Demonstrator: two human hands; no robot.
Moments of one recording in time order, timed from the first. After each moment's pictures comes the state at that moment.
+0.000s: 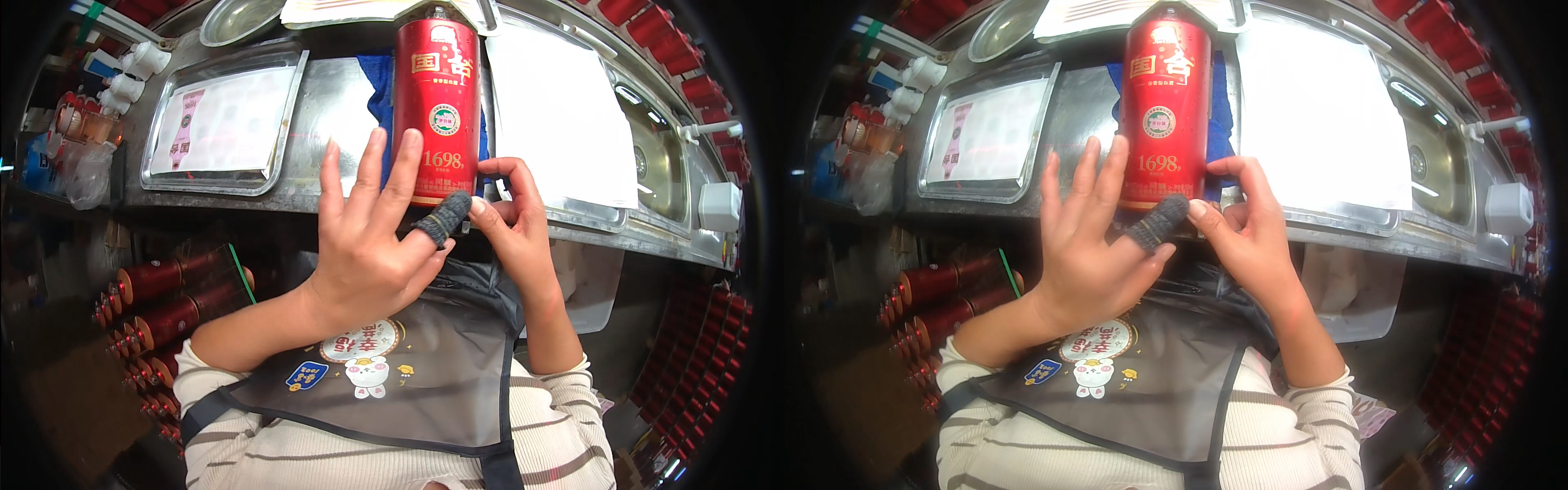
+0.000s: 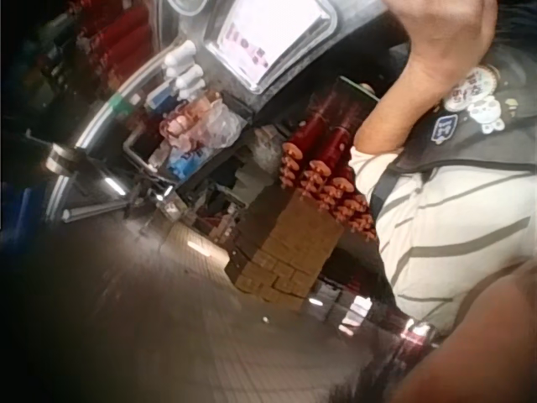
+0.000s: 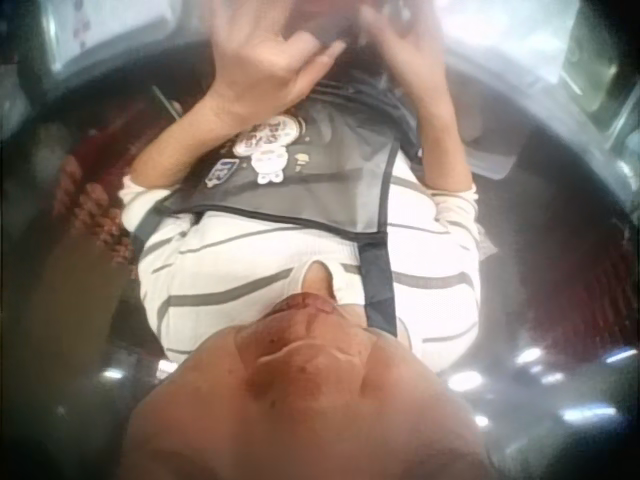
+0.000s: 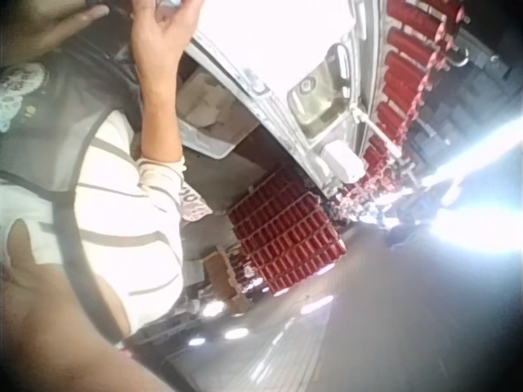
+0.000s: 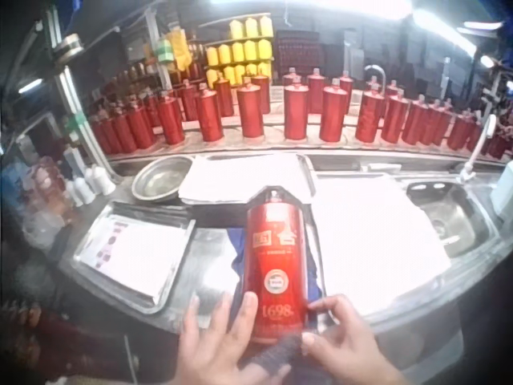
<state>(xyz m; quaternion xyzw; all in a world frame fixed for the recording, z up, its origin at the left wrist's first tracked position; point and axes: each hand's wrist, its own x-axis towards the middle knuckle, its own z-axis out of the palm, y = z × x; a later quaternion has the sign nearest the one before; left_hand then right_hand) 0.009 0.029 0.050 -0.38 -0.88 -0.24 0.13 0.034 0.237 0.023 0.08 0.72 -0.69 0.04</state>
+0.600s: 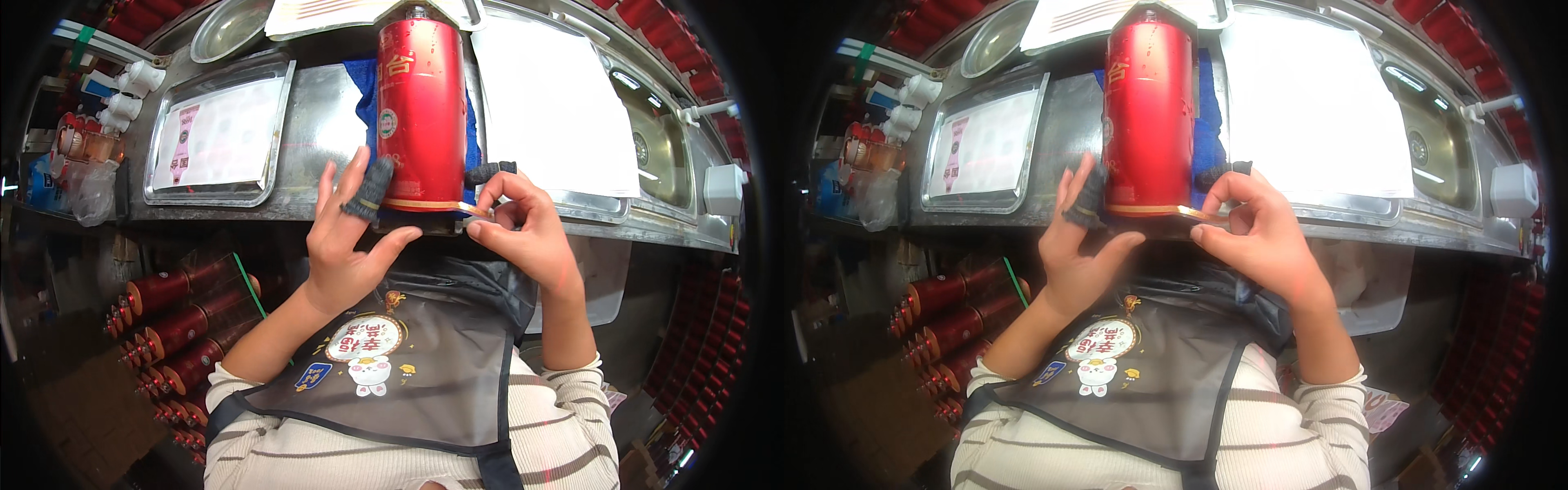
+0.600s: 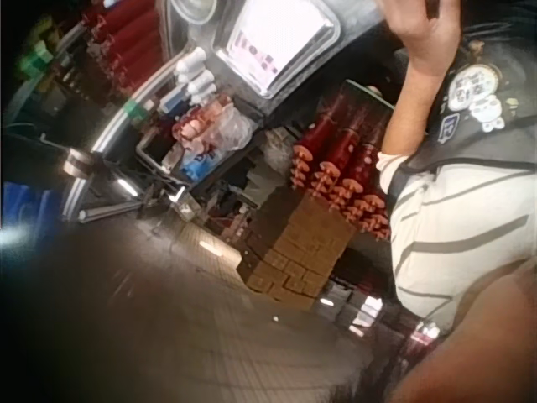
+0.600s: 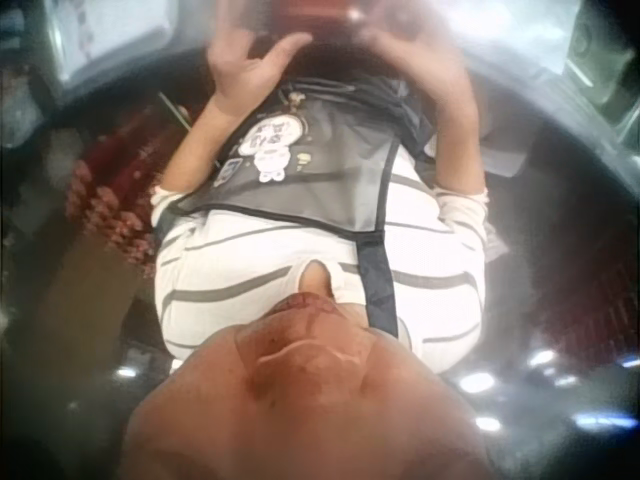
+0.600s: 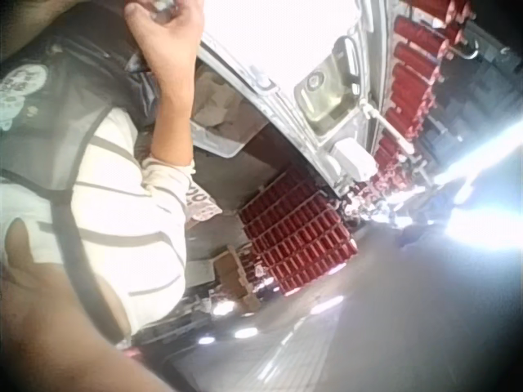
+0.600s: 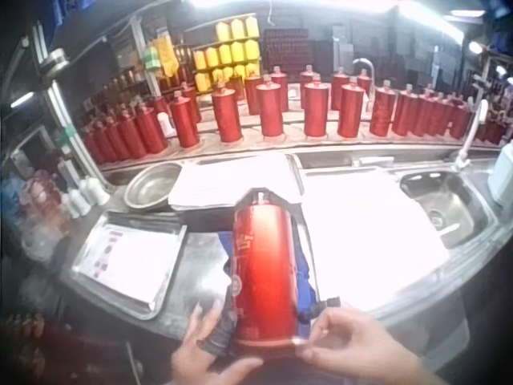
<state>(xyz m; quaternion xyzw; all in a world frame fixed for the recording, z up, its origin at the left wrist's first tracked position) 0.004 0.018 0.002 -0.28 -0.84 -0.44 0.13 0.035 0.263 0.045 0.09 0.77 -0.62 0.14</state>
